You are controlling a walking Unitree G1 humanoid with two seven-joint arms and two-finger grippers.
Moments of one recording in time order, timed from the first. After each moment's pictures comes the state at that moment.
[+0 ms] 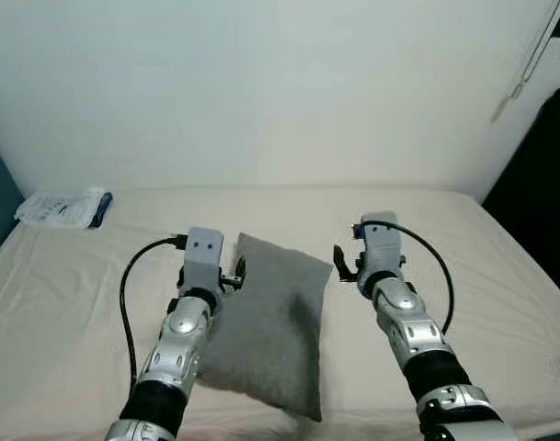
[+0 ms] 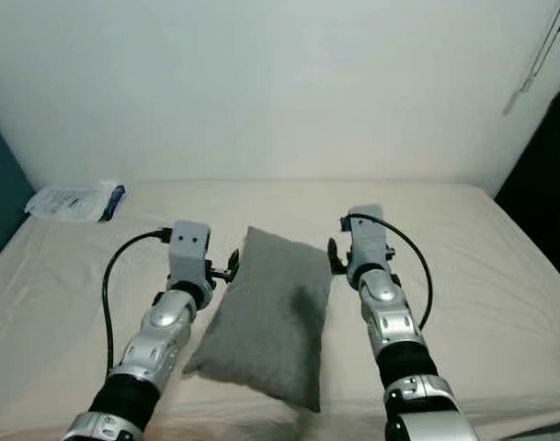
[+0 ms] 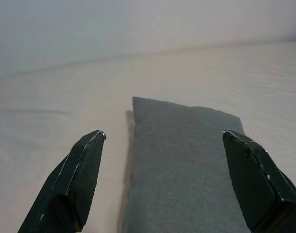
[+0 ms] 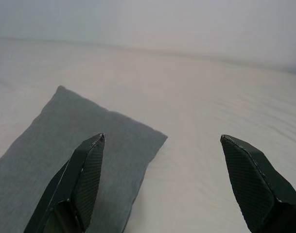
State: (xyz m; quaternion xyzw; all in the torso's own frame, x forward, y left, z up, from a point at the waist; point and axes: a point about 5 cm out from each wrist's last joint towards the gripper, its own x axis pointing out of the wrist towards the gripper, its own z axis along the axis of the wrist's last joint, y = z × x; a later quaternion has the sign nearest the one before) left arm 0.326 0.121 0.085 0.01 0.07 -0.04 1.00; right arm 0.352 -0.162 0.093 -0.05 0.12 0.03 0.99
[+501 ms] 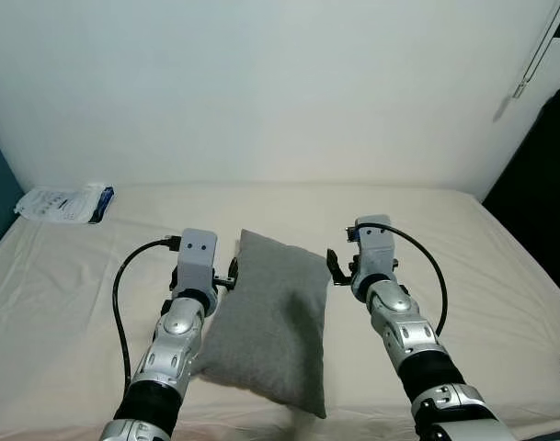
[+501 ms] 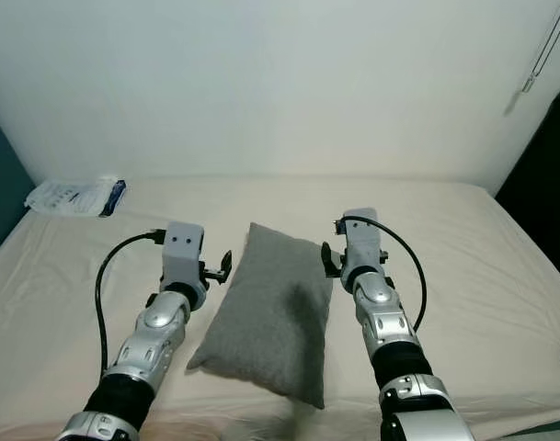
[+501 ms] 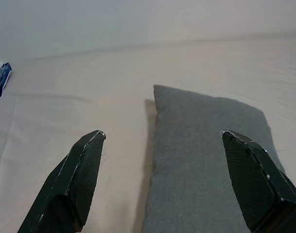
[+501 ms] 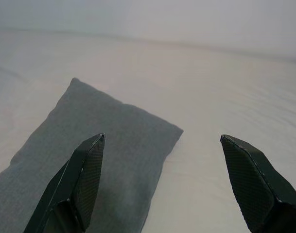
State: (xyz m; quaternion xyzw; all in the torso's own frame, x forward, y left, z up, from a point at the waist) left arm 0.326 0.130 0.082 0.02 0.08 -0.03 1.00; right arm 0.352 -0.158 0.090 -0.03 0.12 0.03 0.99
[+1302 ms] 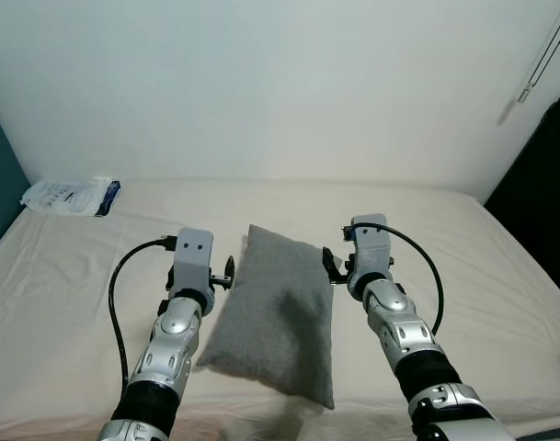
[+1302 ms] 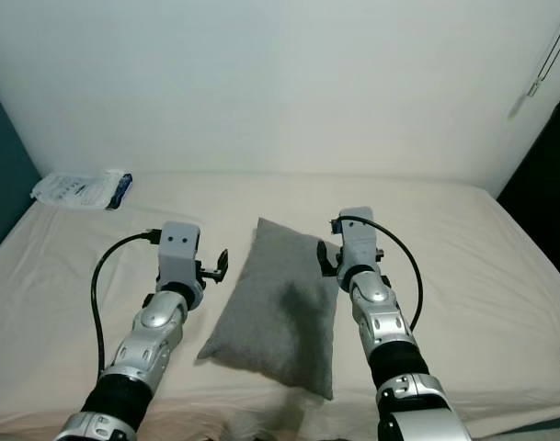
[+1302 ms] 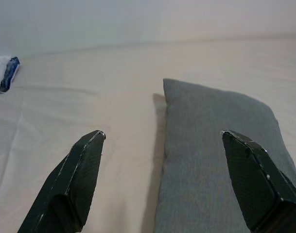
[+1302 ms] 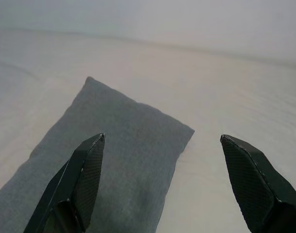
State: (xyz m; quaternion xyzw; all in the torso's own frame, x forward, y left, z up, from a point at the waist) left arm 0.326 0.129 0.083 0.02 0.07 -0.03 1.00; right arm 0.353 -0.157 0.092 -0.04 0.11 0.03 0.99
